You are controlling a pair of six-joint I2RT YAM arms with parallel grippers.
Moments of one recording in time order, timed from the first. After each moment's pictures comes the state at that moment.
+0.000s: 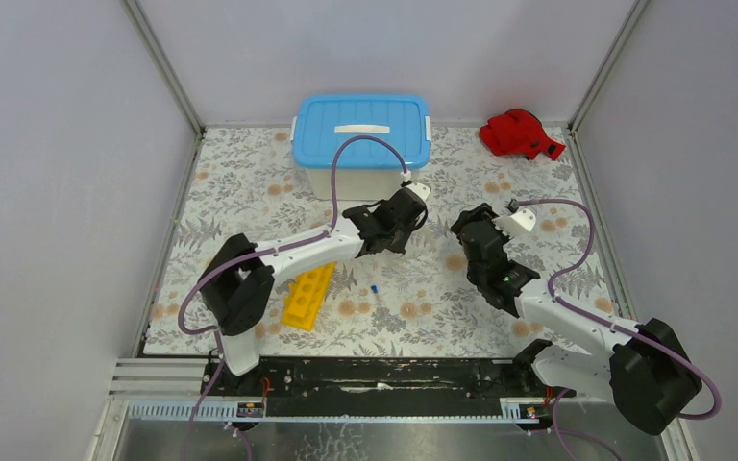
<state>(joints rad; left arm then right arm) -0.89 1.81 1.37 -0.46 -0.26 -0.28 0.64 1.10 0.52 0.14 0.82 0.91</state>
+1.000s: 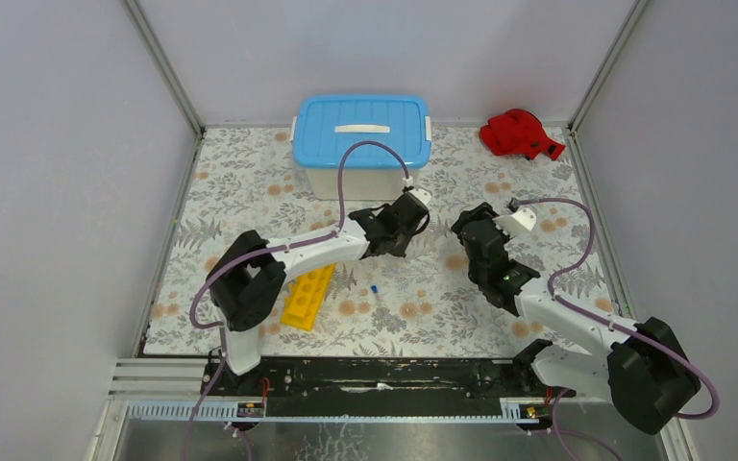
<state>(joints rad) -0.89 1.86 1.36 -0.44 -0.27 -0.28 0.62 1.10 0.52 0.14 0.79 0.91</state>
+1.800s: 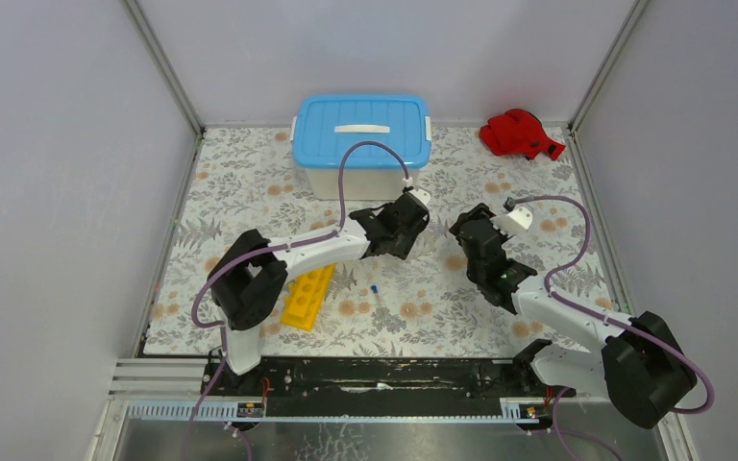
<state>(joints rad) -0.88 1.87 1.36 -0.44 -0.27 -0.28 0.61 1.14 0.52 0.15 0.77 0.89</state>
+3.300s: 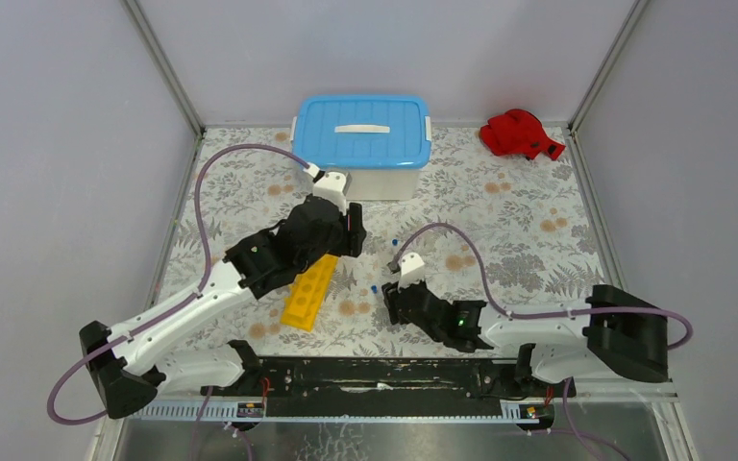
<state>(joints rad) -0.88 1.13 1.10 -0.54 -0.34 -0.44 1.23 1.27 0.52 0.10 0.54 0.50</state>
